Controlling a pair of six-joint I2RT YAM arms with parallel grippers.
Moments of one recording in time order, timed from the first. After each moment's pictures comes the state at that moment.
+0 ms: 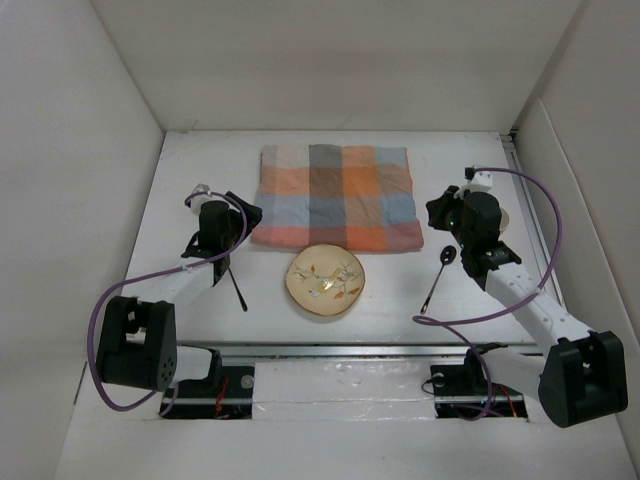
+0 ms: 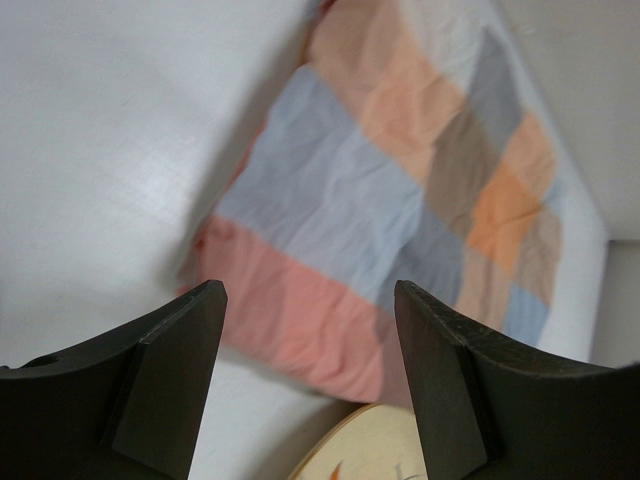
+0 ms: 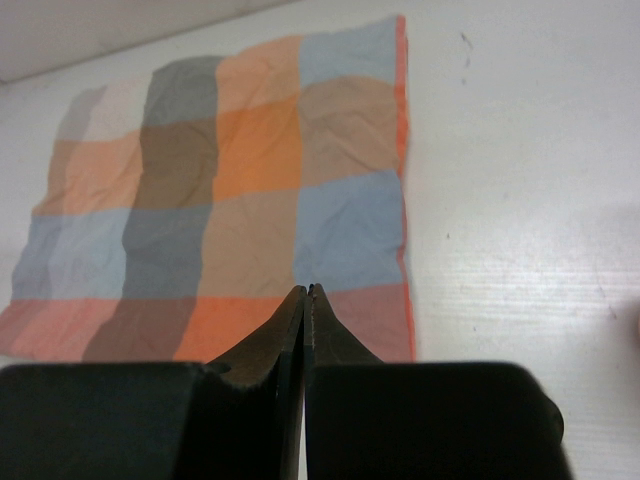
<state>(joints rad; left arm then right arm) -0.17 1.30 0.62 0.25 -0.09 -0.91 0.22 1.13 0.71 0.17 0.06 0.38</state>
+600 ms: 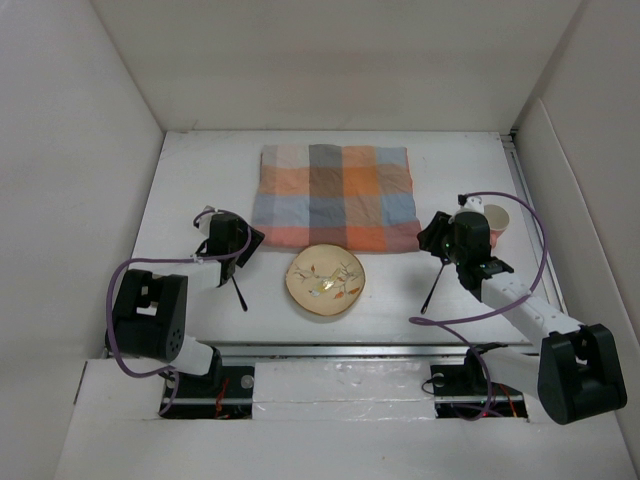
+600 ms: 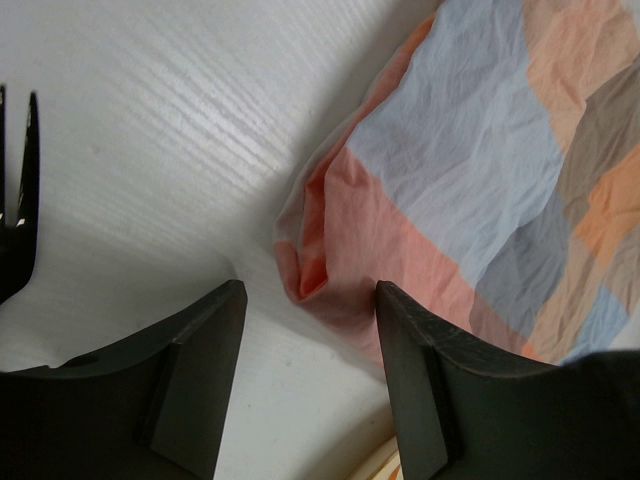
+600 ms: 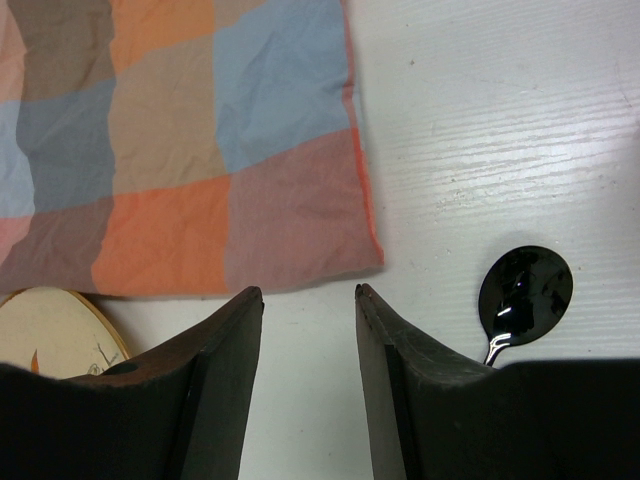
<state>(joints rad) -0.17 1.45 0.53 0.21 -0.07 -1.01 0.22 1.13 0.54 0.09 0.05 0.47</state>
